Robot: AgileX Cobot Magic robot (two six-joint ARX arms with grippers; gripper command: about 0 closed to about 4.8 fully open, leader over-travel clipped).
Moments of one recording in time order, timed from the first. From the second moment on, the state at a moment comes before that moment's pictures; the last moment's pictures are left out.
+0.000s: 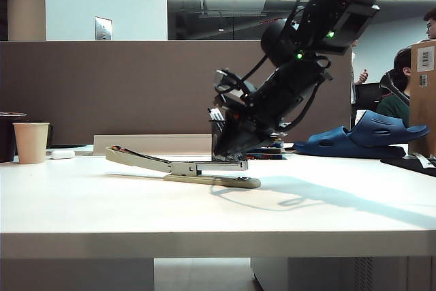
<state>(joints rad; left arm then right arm) -0.02 0.00 0.01 -0.13 0.56 -0.02 0.44 2.06 1.44 -0.15 -0.46 -0.08</state>
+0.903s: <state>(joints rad) -0.02 0.00 0.01 -0.13 0.56 -0.02 0.38 1.91 1.43 -0.15 -0.35 -0.08</state>
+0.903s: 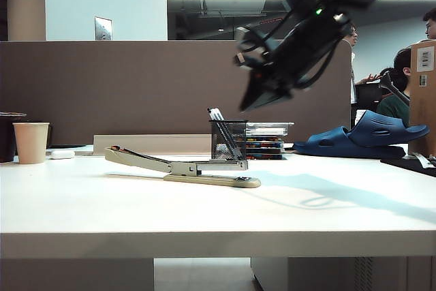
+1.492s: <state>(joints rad) -0.02 0.00 0.01 -0.15 0.19 -0.02 0.11 1.49 1.43 -0.40 -0.17 -0.08</state>
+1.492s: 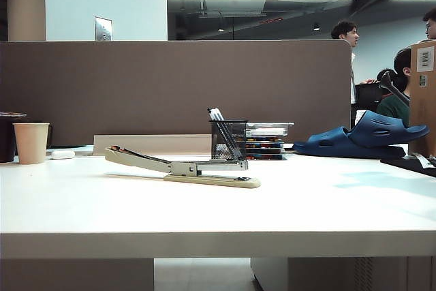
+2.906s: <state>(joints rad) -0.02 0.00 0.01 -0.12 0.12 -0.02 0.04 0.40 0.60 -0.47 -0.20 -0.08</state>
